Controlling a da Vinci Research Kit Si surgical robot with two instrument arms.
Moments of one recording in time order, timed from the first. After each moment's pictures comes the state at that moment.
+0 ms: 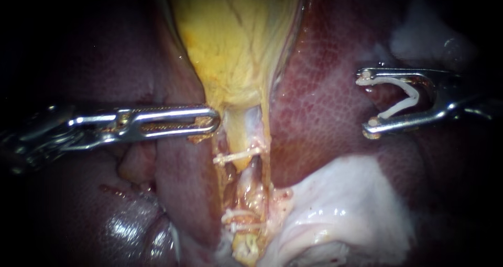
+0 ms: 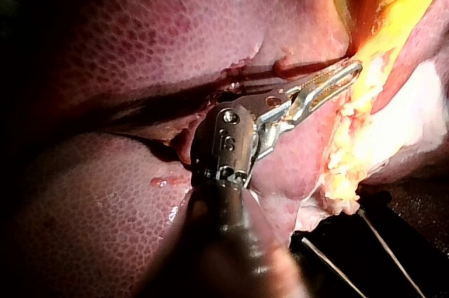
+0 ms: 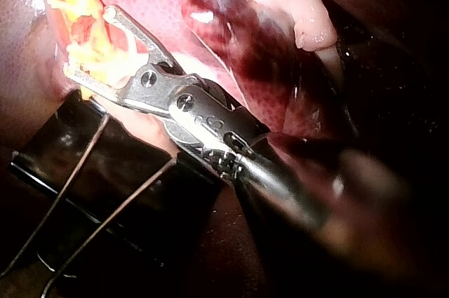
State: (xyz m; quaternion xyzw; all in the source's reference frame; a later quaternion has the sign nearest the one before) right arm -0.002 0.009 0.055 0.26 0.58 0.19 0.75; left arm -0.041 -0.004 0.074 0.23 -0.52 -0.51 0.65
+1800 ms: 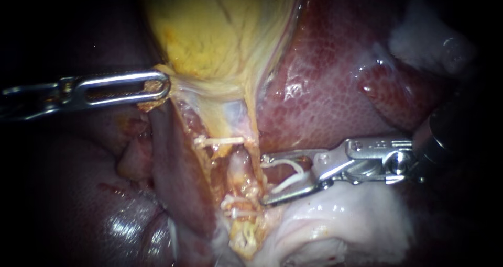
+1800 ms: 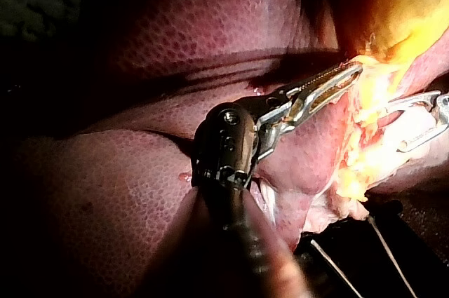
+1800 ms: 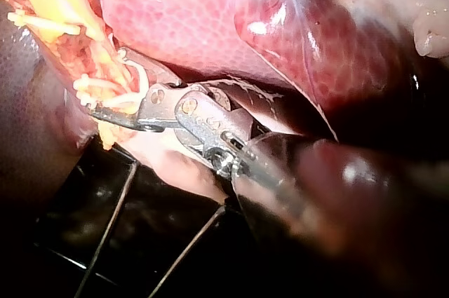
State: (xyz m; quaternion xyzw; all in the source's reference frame) right arm 0.011 -0.003 0.075 0.33 0.49 0.20 0.78; left arm -0.033 0.000 0.067 0.21 -0.53 -0.53 0.63
